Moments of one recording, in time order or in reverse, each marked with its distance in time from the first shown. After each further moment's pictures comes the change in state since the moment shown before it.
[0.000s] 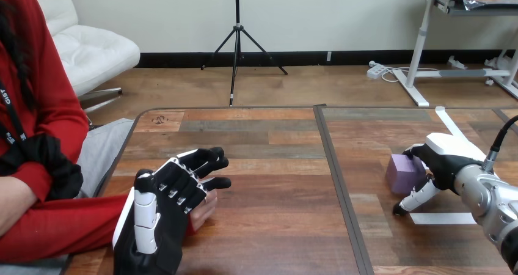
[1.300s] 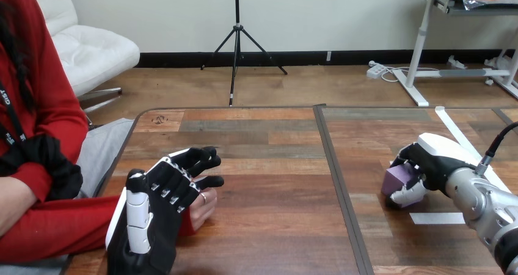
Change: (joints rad) left arm -0.004 0.000 0.028 0.001 -0.006 0.000 -0.011; right arm 0.002 0.036 -0.033 0.043 0.078 -0.071 -0.042
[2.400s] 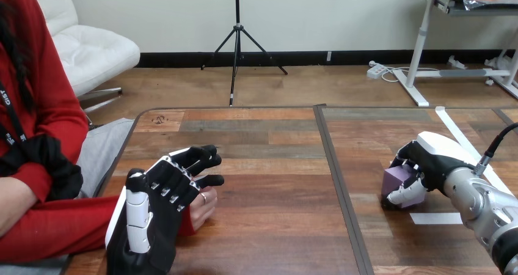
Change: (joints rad) left arm -0.004 0.001 0.002 0.004 0.000 -0.011 -0.005; right arm 0.000 0.004 0.000 0.001 0.006 0.007 -0.011
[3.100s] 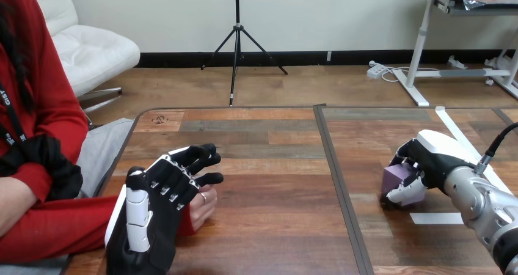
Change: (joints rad) left arm -0.005 0.000 0.002 0.003 0.001 -0.004 0.000; right arm 0.000 -0.004 -0.002 0.000 0.004 -0.019 -0.008
